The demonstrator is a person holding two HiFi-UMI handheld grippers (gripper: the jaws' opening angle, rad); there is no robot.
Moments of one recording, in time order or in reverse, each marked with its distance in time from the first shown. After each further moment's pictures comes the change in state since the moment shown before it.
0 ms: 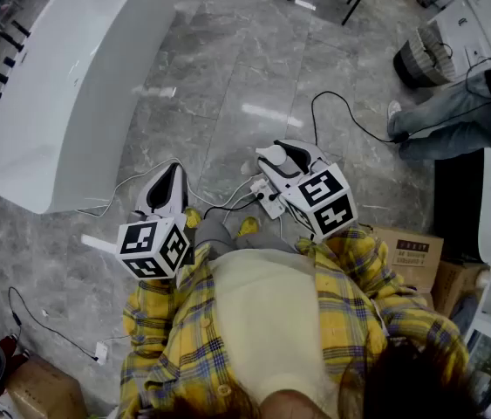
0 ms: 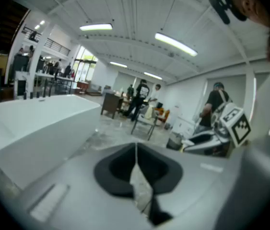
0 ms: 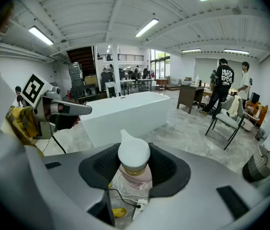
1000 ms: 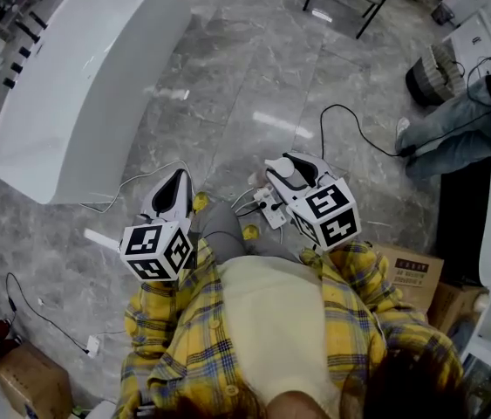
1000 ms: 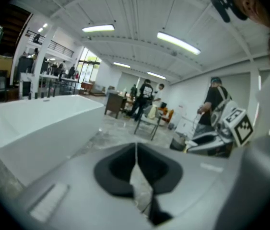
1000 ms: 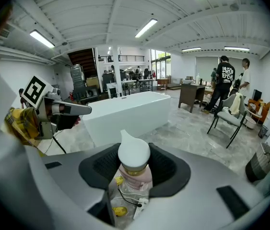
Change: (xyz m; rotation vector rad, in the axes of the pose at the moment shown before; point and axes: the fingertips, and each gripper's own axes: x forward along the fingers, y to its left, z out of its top) left arm 0.002 -0.011 -0.010 -0.011 0.004 0.054; right arm -0.009 -0.012 -0.018 0.018 -0.006 0.032
